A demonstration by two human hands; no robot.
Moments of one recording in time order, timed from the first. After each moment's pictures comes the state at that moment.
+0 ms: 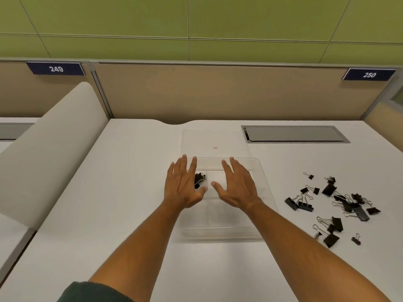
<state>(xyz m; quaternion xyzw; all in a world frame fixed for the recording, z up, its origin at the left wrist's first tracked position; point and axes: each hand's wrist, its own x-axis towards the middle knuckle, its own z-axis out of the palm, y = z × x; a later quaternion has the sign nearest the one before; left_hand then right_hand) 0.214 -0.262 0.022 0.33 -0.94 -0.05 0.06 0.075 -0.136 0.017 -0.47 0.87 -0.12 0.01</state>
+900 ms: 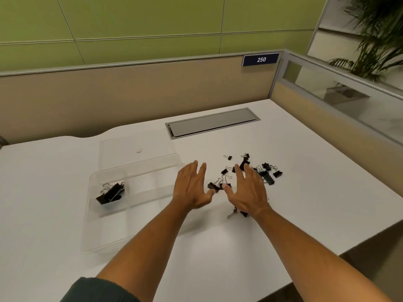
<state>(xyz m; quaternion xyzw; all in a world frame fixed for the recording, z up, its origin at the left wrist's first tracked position) 0.054 -0.076 0.031 0.13 -0.99 -0.06 0.04 -0.029 0.091 0.014 -0.25 0.96 -0.11 -0.02</state>
